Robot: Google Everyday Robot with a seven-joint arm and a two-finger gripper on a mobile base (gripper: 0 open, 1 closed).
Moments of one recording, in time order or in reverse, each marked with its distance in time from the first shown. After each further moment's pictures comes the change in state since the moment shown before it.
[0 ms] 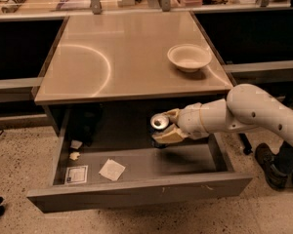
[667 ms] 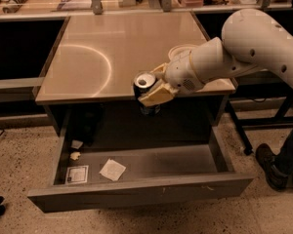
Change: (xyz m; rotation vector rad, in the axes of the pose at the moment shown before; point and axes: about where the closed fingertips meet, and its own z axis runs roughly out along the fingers) arm -0.145 -0.017 -0.044 -0.042 0.059 -0.057
